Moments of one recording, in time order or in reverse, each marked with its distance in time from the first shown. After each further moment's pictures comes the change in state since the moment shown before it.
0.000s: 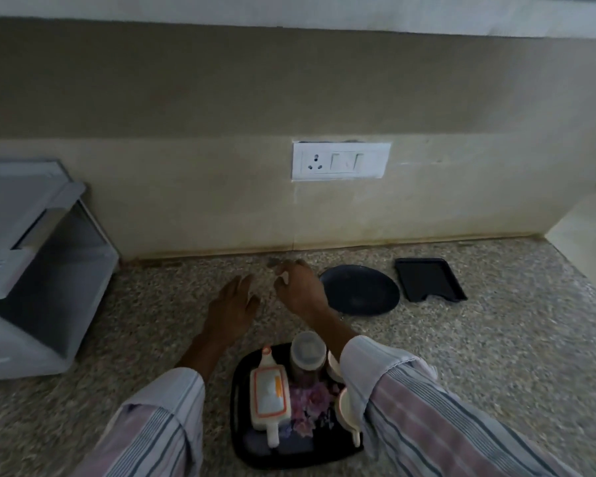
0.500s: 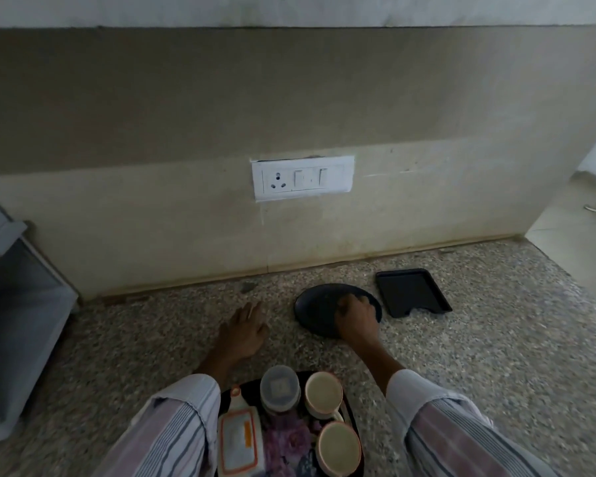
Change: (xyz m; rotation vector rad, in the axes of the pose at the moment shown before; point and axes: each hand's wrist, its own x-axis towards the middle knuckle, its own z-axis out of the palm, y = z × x) left_hand 0.060 0.051 0.054 0.184 -0.279 0.032; right_hand 0.001 0.173 -0.037 -0.093 0.116 0.416
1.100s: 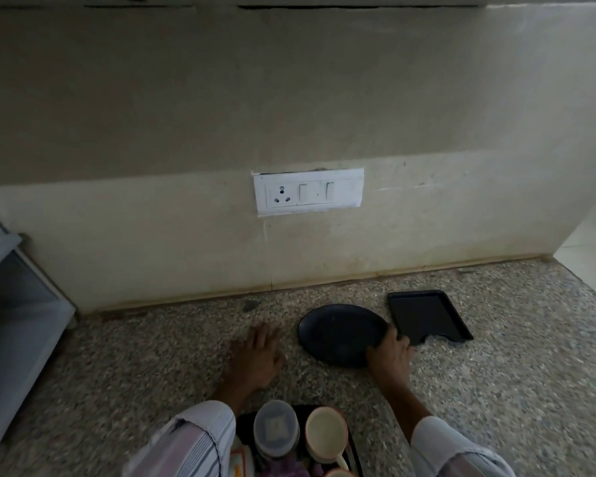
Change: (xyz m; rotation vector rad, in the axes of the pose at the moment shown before) left_hand 0.035 0.012 0.043 0.221 0.064 0.043; right_hand 0.026 0.060 0.024 0.107 0.095 0.235
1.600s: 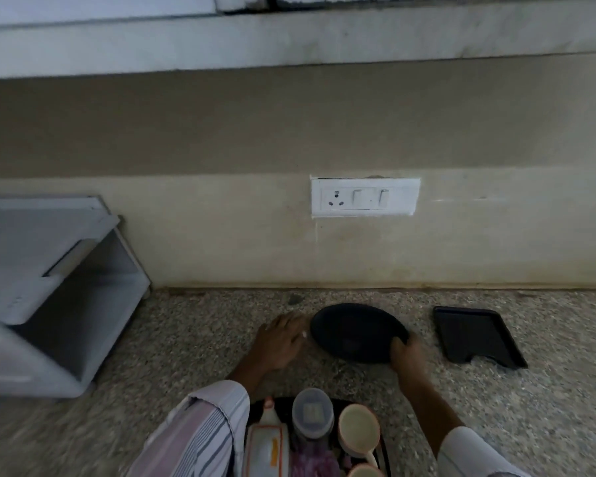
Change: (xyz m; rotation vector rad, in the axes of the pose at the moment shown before) left_hand -0.037 -0.028 -0.048 -0.162 0.082 -0.011; right_hand -0.011 -0.037 0.007 0.540 -0.155 -0.015
